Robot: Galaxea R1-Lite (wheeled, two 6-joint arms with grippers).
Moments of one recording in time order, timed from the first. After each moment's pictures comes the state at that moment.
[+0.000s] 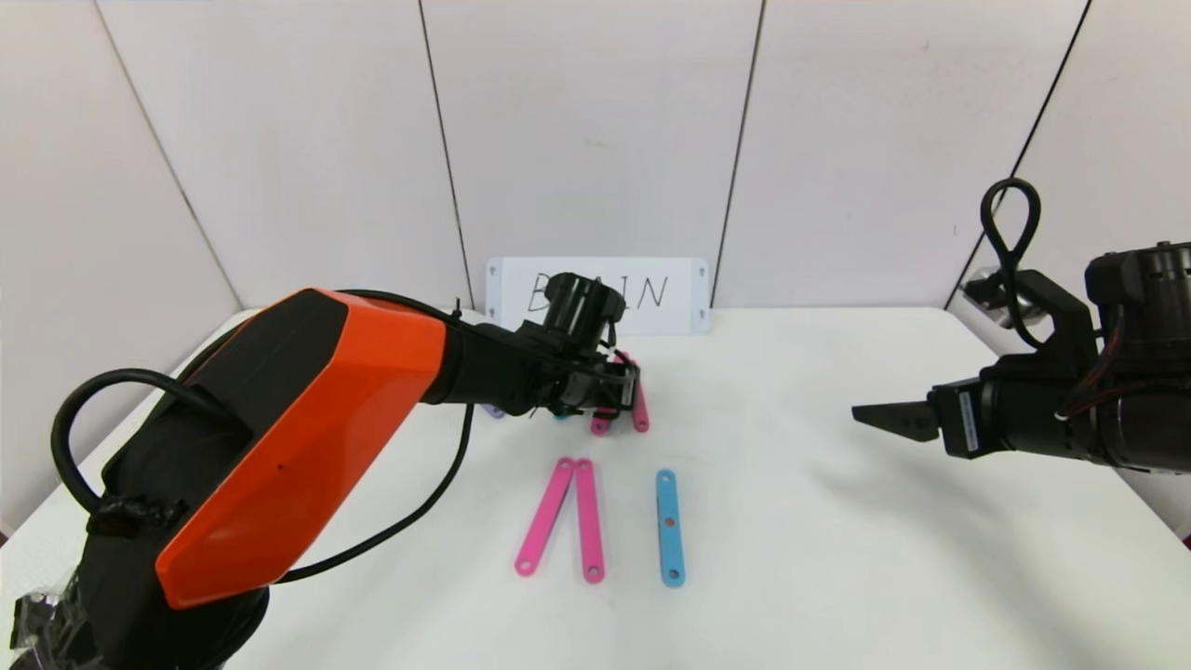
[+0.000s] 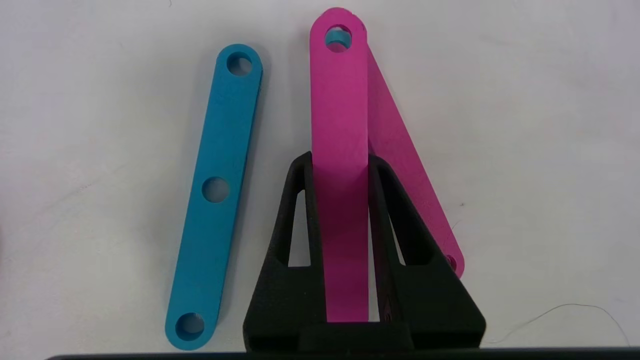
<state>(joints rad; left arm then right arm) -0.60 2.41 -1.80 -0.01 0.06 -0.27 0.13 1.55 -0.80 -0.12 0.21 -0.05</state>
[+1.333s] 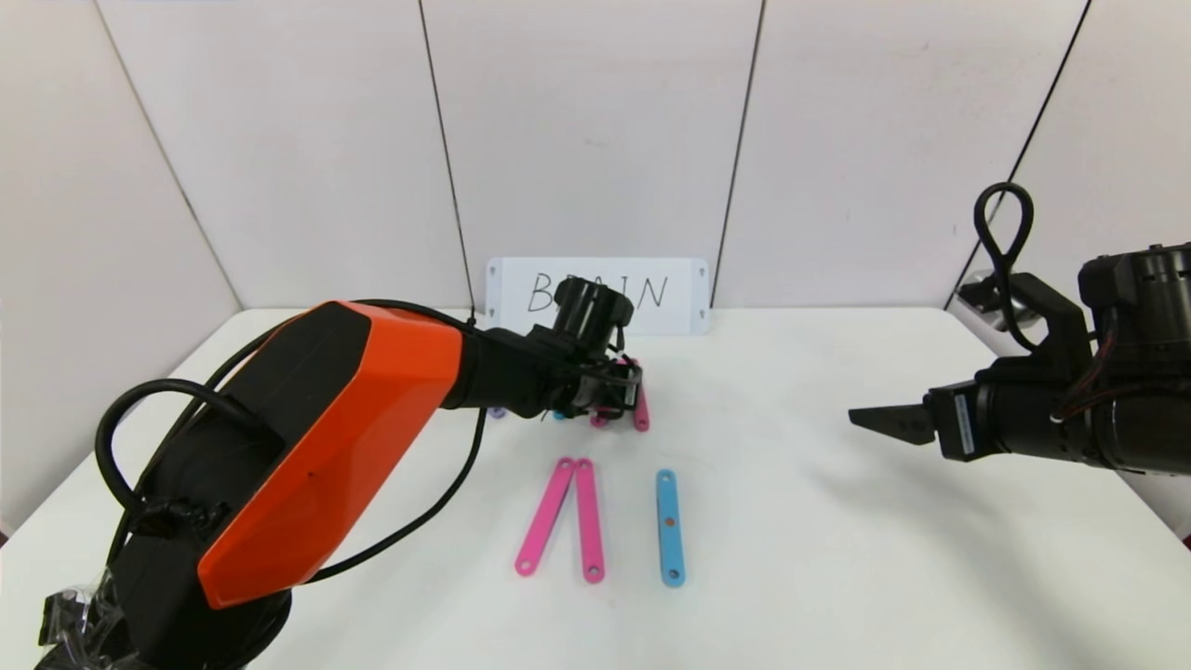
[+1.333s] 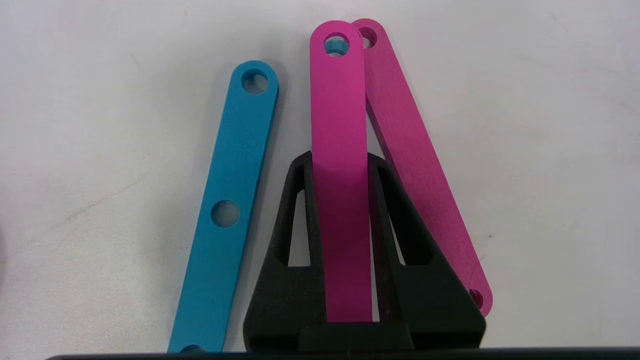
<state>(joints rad) -0.61 2.46 -1.86 0.01 0.12 -0.27 0.13 1.55 -0.80 -0.12 0.21 -0.05</state>
